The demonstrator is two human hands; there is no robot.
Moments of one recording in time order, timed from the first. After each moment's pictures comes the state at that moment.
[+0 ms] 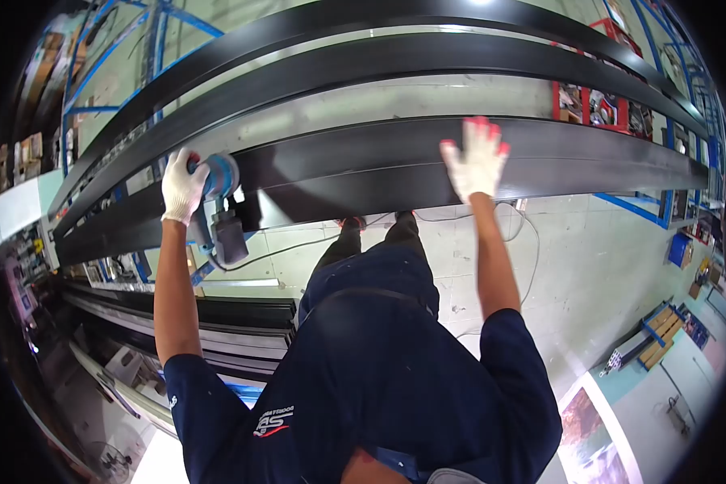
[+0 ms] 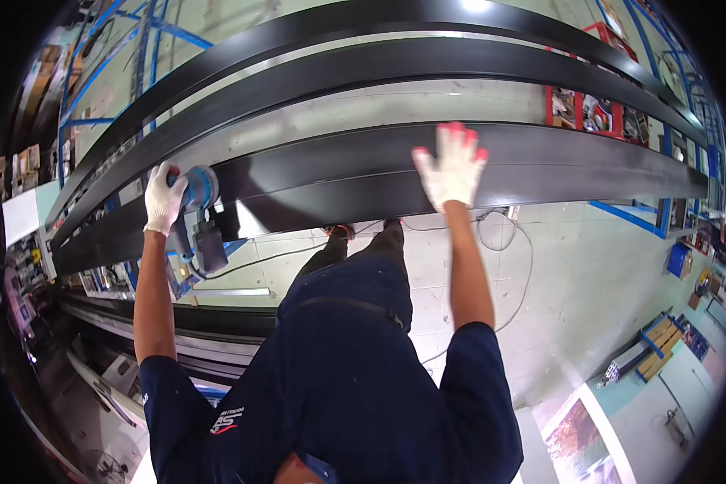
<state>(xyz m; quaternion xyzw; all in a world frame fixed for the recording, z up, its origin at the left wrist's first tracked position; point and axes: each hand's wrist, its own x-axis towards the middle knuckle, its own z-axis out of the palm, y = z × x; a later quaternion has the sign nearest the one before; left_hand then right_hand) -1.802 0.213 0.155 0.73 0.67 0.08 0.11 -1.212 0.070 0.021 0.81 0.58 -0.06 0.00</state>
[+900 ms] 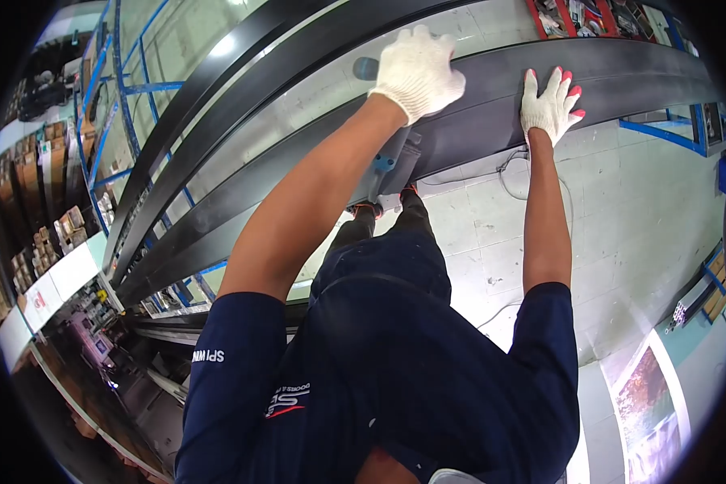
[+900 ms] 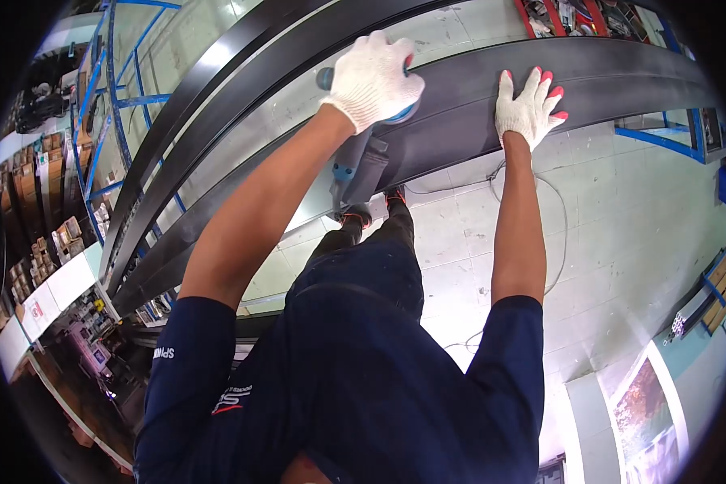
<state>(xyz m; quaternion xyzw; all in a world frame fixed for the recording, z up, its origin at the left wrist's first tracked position) -1.124 0.180 0.142 0.92 0.36 0.05 0.15 -0.891 0.023 -0.012 0.96 0.28 0.01 -0.08</state>
